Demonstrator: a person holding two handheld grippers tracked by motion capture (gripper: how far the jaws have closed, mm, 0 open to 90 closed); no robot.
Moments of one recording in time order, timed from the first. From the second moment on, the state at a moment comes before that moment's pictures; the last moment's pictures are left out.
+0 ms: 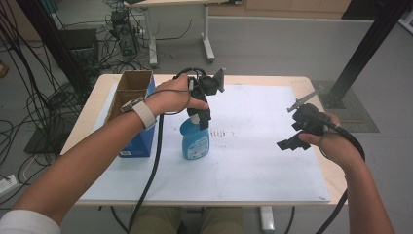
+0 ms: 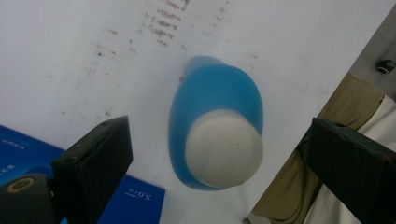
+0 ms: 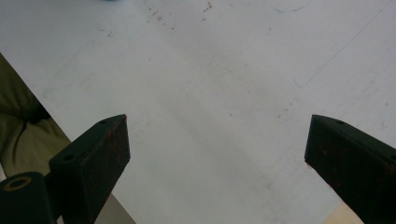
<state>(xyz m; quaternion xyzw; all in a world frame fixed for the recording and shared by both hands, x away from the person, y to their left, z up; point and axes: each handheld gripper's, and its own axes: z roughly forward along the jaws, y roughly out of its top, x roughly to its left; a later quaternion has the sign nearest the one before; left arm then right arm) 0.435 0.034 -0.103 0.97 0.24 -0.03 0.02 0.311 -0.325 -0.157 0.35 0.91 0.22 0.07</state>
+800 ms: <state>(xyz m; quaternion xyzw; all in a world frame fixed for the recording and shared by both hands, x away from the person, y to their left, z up) 0.434 0.034 -0.108 0.97 0.24 -0.03 0.02 0.311 -0.324 -0.156 0.35 0.91 0.22 0.07</state>
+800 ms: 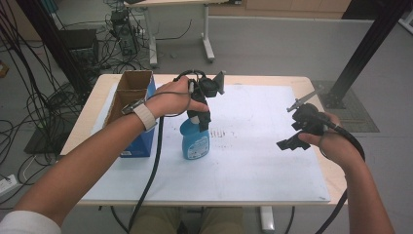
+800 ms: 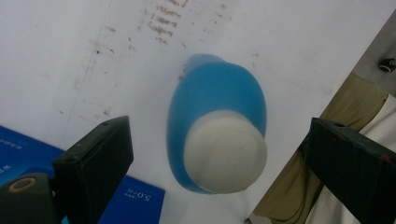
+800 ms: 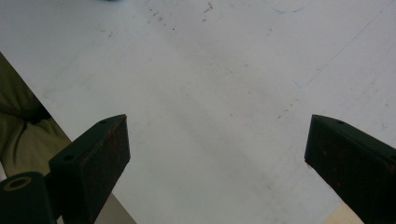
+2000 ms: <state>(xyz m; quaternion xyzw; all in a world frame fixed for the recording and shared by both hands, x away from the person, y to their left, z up) 0.434 0.037 -0.111 0.97 0.24 -0.03 0.02 0.311 -0.323 -0.156 0.35 0.91 0.22 0.07</state>
